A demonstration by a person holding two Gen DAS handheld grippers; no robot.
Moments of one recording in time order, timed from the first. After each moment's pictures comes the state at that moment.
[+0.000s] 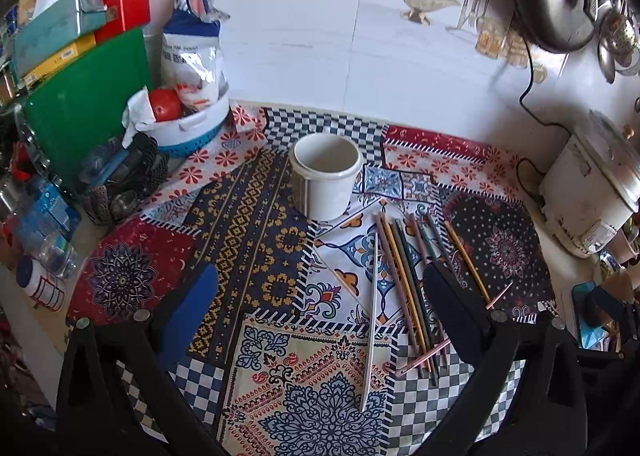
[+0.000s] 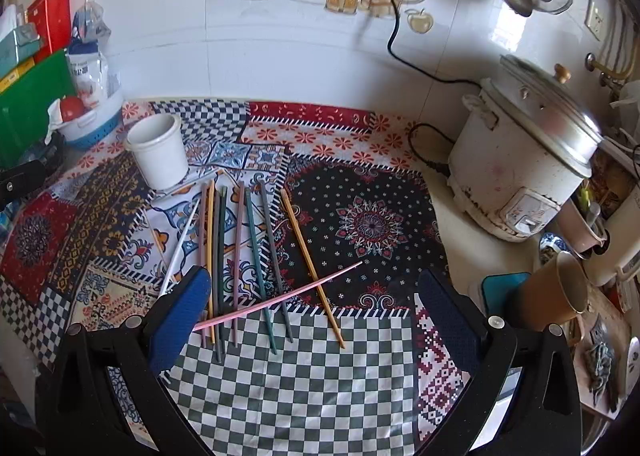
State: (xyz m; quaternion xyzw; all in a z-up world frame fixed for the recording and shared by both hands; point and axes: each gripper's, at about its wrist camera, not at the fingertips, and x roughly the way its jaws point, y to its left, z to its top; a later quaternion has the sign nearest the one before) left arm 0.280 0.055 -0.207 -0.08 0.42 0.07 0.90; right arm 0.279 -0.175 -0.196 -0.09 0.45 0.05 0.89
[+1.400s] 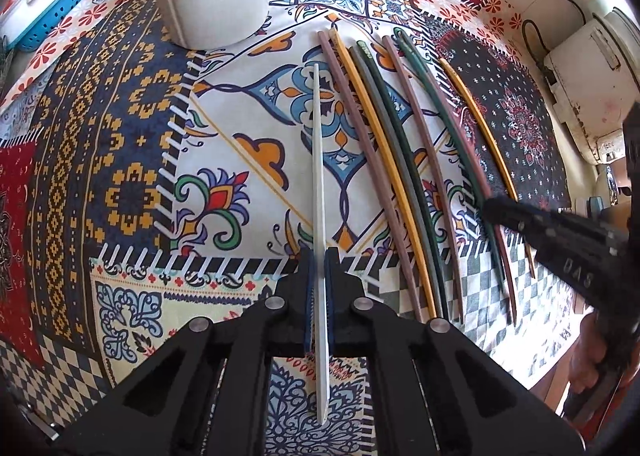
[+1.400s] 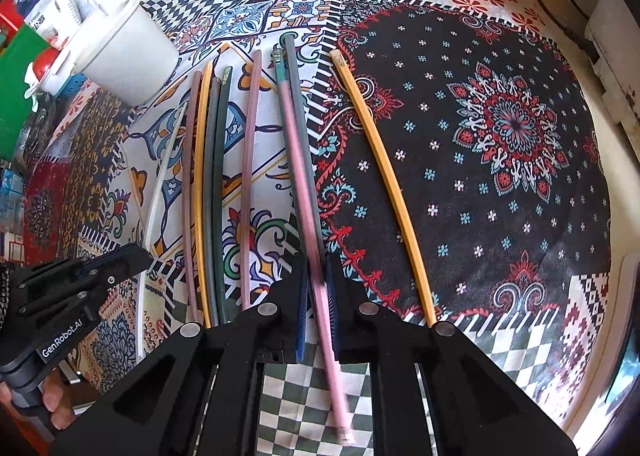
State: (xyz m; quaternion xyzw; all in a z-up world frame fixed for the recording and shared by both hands) left arm 0.344 0.016 -0.344 -0.10 0.62 -0.04 0.78; right arm 0.385 -0.150 -0.317 0.00 0.63 0.16 0.76
